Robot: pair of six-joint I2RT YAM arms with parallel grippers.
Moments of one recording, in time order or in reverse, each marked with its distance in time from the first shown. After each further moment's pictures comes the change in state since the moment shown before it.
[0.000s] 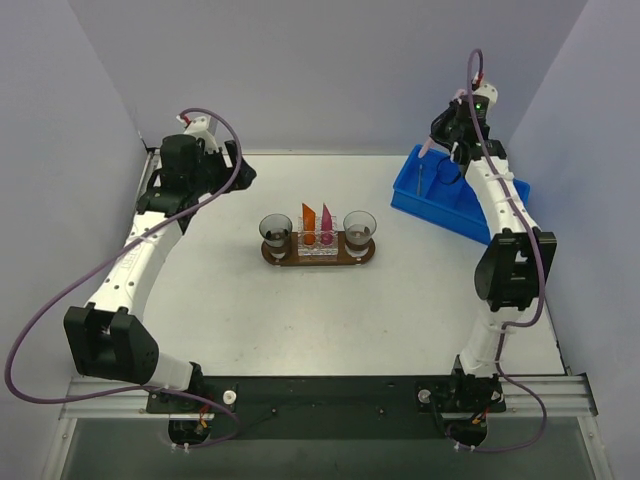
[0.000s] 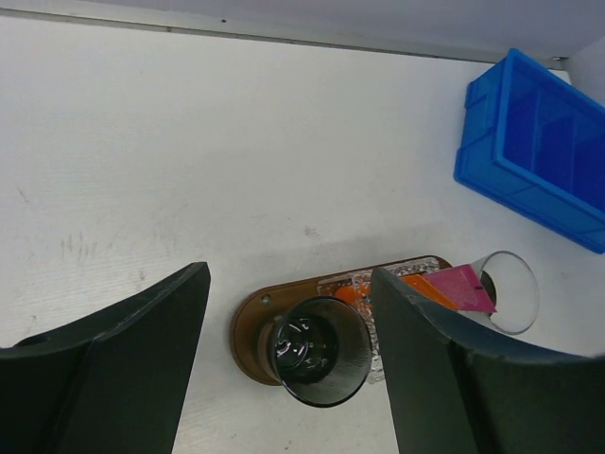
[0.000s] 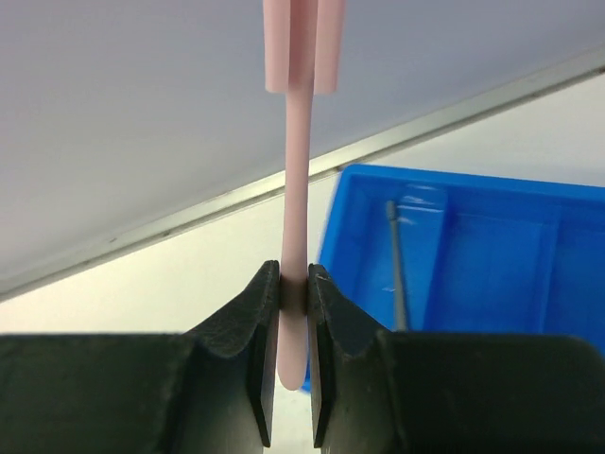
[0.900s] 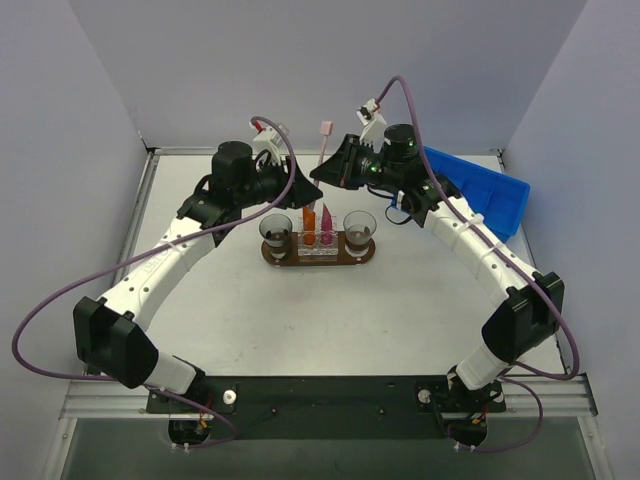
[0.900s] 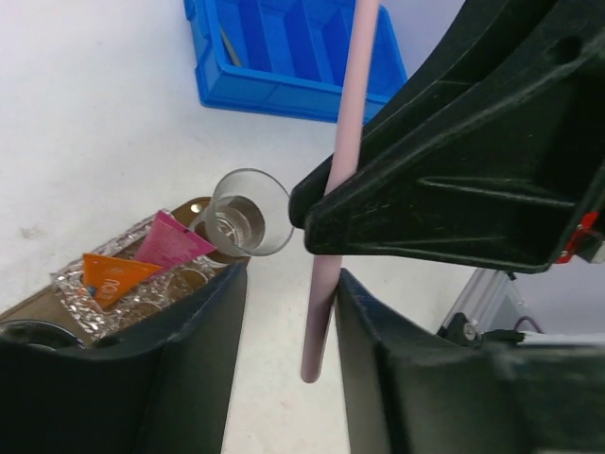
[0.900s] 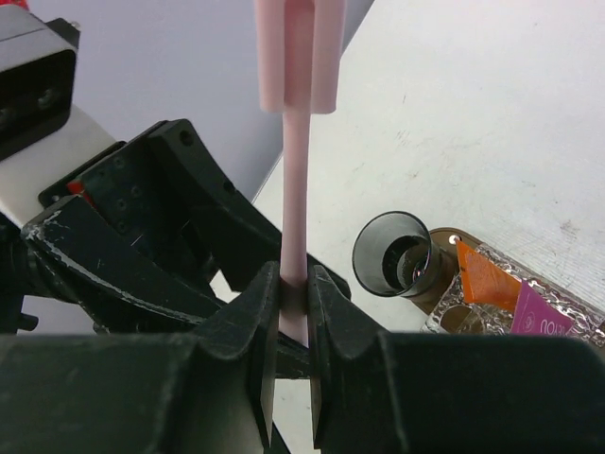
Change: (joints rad) left arm -0.313 0.017 0.014 0.110 0.243 -0.140; right arm 0.472 -0.383 -0.321 0.114 -0.618 0.185
